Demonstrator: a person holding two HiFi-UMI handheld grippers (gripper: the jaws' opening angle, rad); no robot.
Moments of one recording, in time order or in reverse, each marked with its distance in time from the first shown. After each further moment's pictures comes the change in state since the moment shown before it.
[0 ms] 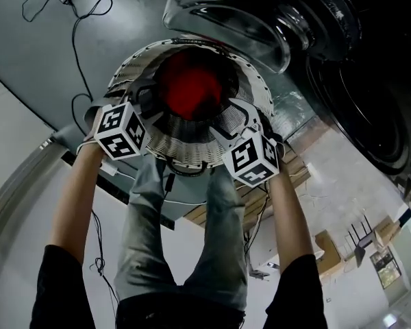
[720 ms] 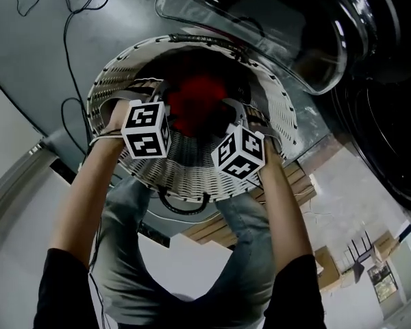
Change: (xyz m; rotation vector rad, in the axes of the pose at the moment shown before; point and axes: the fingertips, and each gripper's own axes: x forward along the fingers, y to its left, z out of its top) left arm 0.132 -0.003 -0.026 0.128 0.111 -0.082; right arm 0.141 -0.005 -0.074 -0.165 0.148 0.078
